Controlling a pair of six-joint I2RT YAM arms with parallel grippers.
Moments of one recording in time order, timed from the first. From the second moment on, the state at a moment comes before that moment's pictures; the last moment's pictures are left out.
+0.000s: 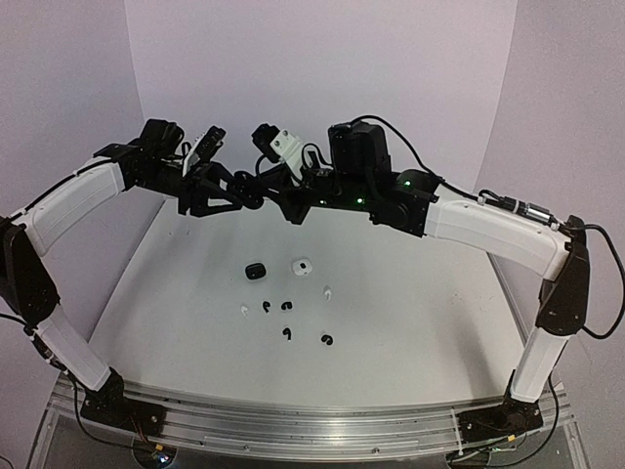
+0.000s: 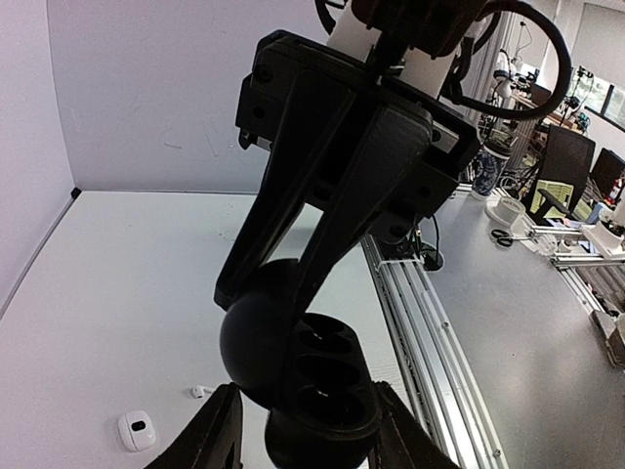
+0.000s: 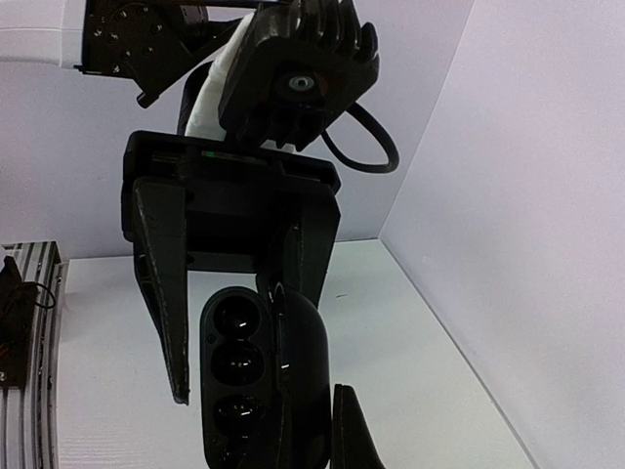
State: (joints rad) left arm -0.37 1.57 1.57 -0.74 1.31 0.66; right arm 1.00 1.82 1.79 -0.16 -0.11 -0.28
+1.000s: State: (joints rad) left arm -0.37 1.57 1.57 -0.79 1.31 0.69; right arm 1.00 1.82 1.79 -0.17 -0.11 -0.29
